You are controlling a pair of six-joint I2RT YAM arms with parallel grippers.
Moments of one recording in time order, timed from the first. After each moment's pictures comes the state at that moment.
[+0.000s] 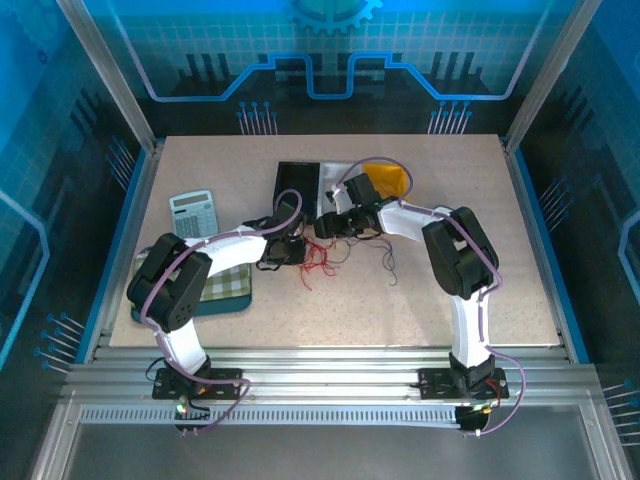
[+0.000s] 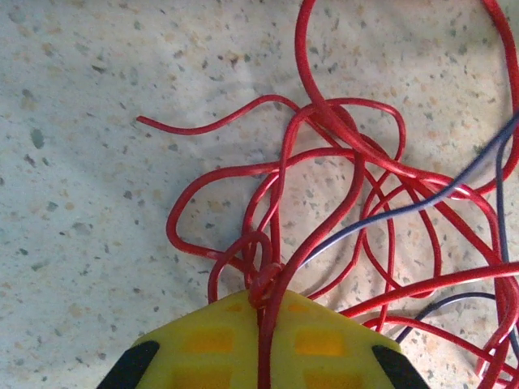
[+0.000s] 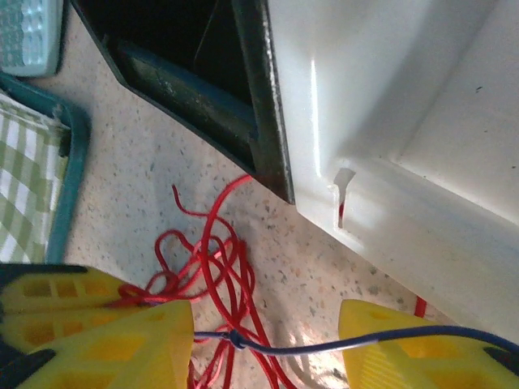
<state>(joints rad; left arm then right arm) -0.51 1.77 1.02 -0.39 -0.01 -0.49 0.50 2.07 1.37 -0.23 -0.51 0.34</state>
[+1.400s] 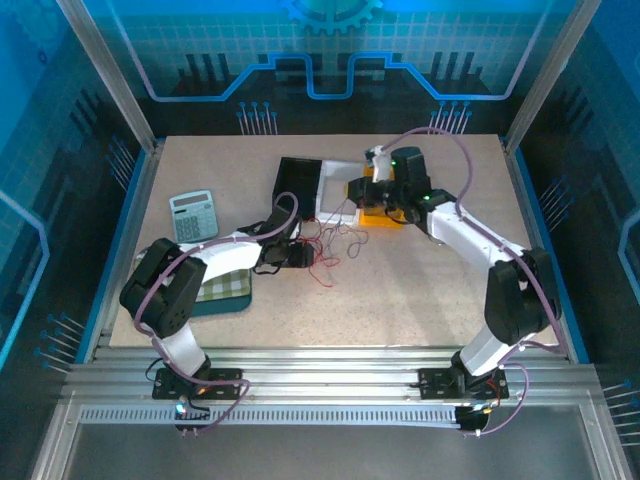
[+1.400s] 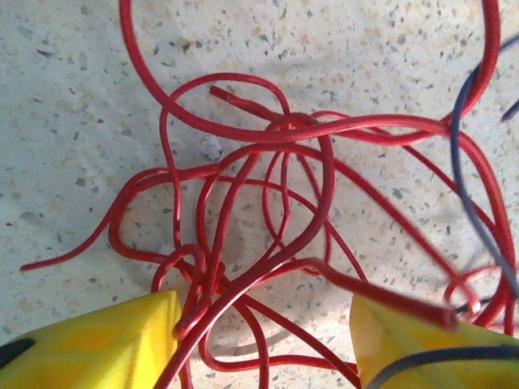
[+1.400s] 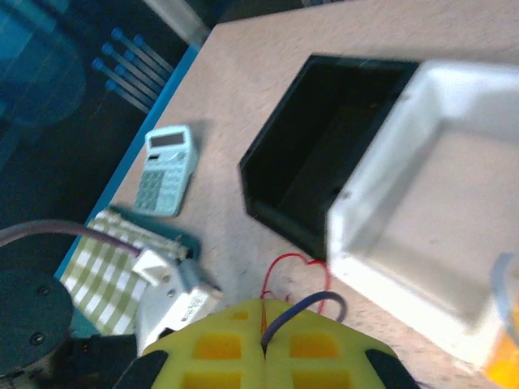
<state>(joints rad) -0.50 1.72 0.94 -0.28 0.07 -0.50 0.36 1.60 1.21 -0.14 -0.46 0.40</state>
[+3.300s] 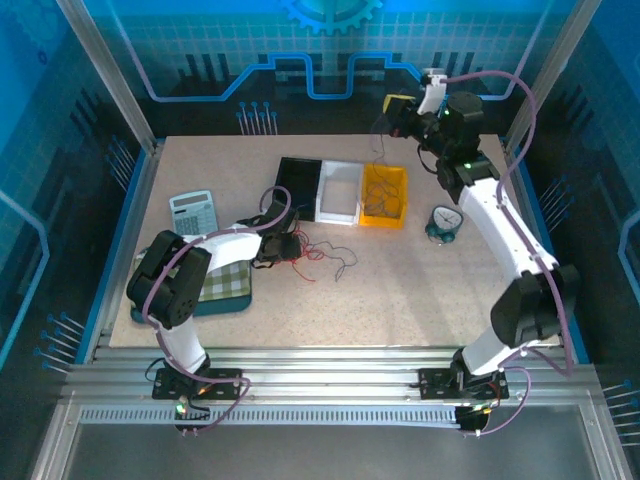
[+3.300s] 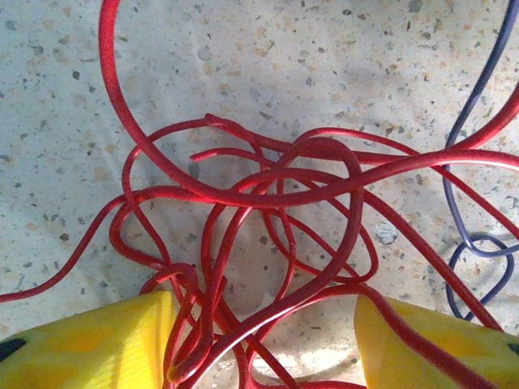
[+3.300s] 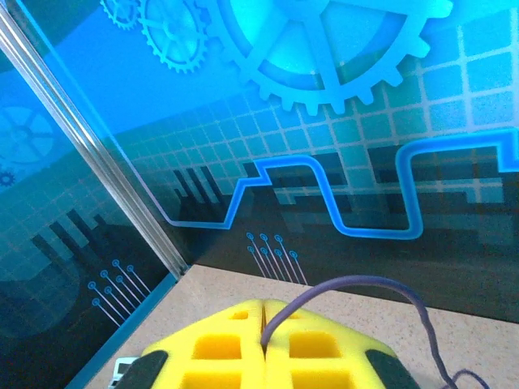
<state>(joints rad) -0.45 1.79 1.01 -0.37 -0.11 -0.61 0.22 1.61 1.56 0.01 -0.35 0.37</state>
